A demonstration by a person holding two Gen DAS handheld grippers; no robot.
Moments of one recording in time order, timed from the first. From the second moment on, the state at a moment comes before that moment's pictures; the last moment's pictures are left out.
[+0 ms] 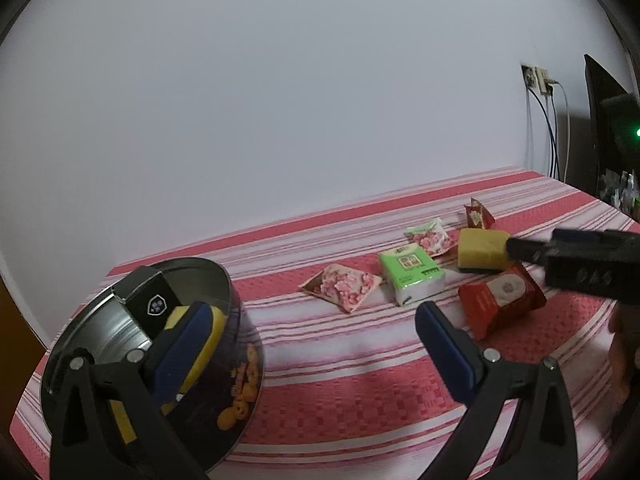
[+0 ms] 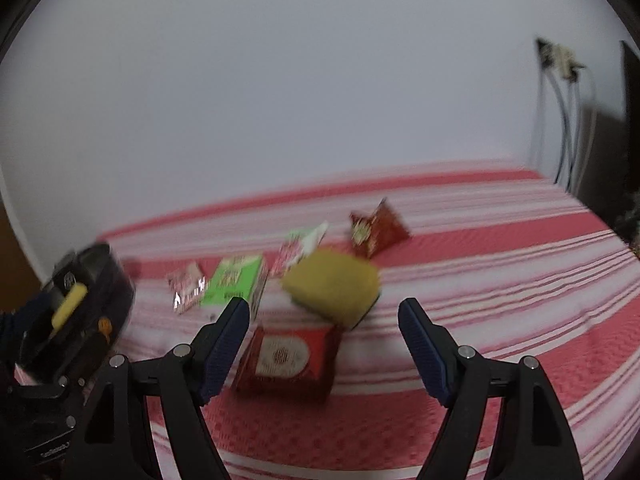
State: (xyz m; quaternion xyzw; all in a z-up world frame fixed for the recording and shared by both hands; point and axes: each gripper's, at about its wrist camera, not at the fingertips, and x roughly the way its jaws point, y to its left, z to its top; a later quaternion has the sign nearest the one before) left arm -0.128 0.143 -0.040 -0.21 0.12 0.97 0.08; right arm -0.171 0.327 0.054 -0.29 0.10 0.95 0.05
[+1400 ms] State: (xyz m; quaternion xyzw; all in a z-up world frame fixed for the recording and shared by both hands) left arm -0.249 0.211 -0.065 -0.40 0.05 0.91 0.12; right arm -0.145 0.377 0.050 -0.18 0.29 0.94 0.03
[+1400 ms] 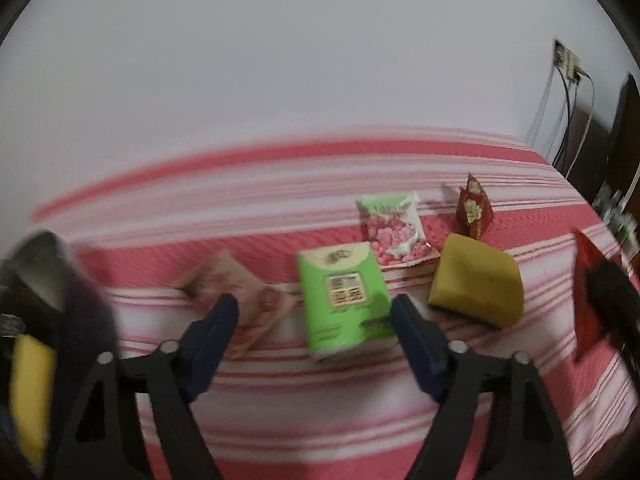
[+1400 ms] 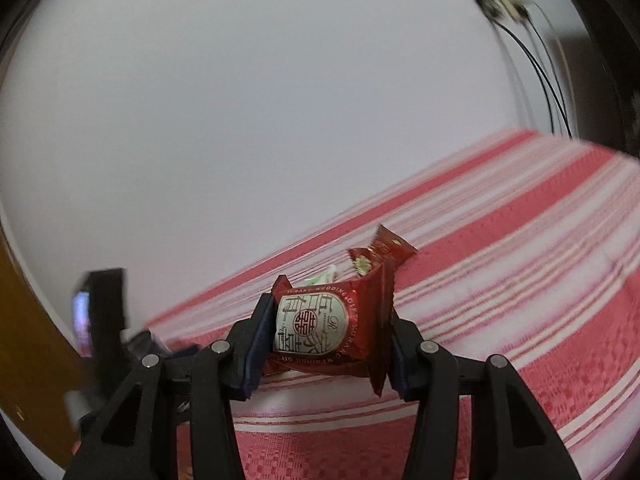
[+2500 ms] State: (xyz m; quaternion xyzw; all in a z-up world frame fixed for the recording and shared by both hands) left arm -0.161 0.138 -0.009 -0.17 0.02 0.98 0.11; right arm -0.120 0.348 0.066 -0.07 0.22 0.96 0.14
